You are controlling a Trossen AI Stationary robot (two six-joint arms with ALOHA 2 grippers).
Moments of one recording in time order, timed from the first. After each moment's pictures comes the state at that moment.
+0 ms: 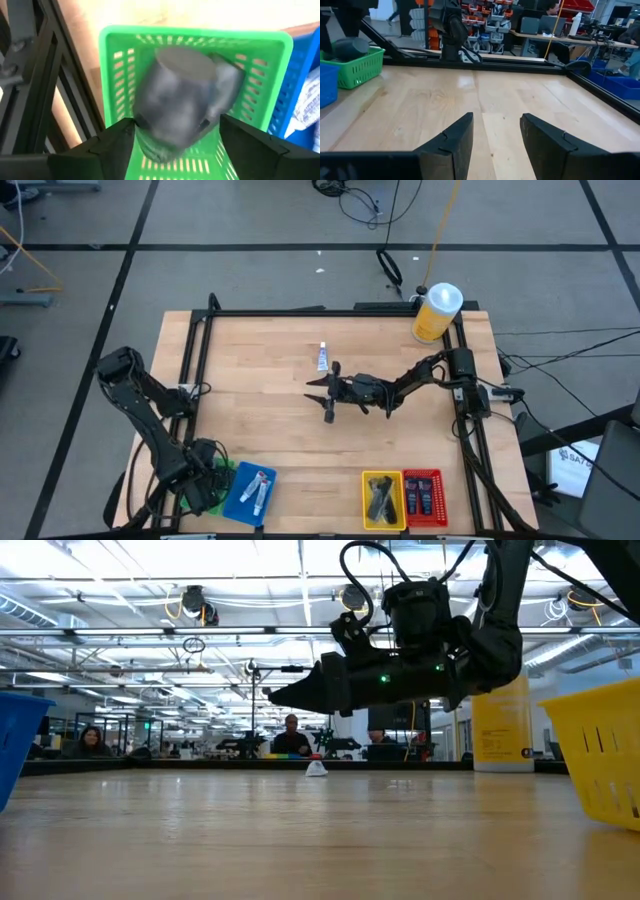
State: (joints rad) left arm -0.98 1.50 0.99 -1.06 0.09 -2.36; right arm -0.03 2.07 0.81 1.20 0.10 -0.09
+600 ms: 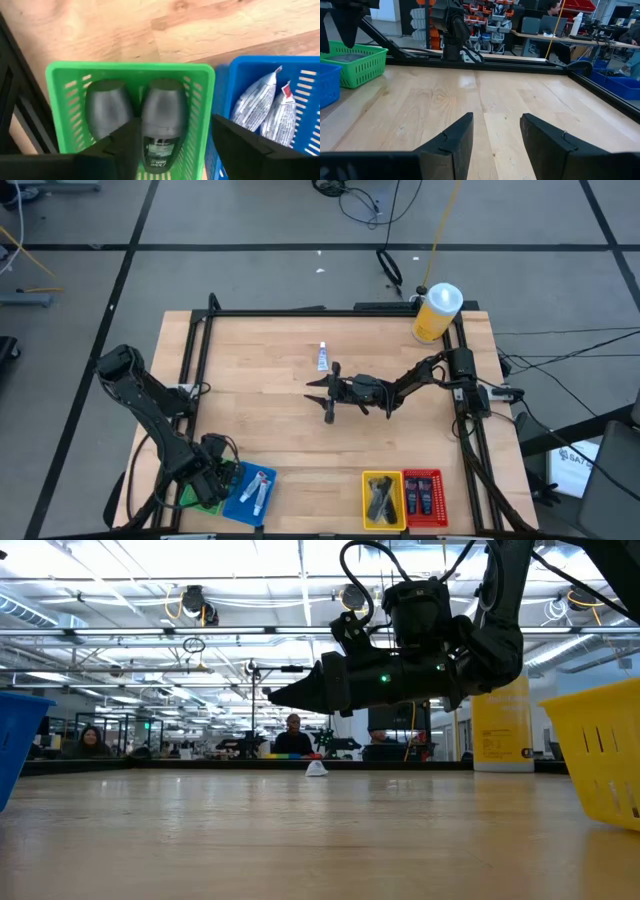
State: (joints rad) left arm -0.91 1.49 1.00 -1.04 -0.01 -2.25; right arm -0.02 2.07 0.81 1.20 0.10 -0.09
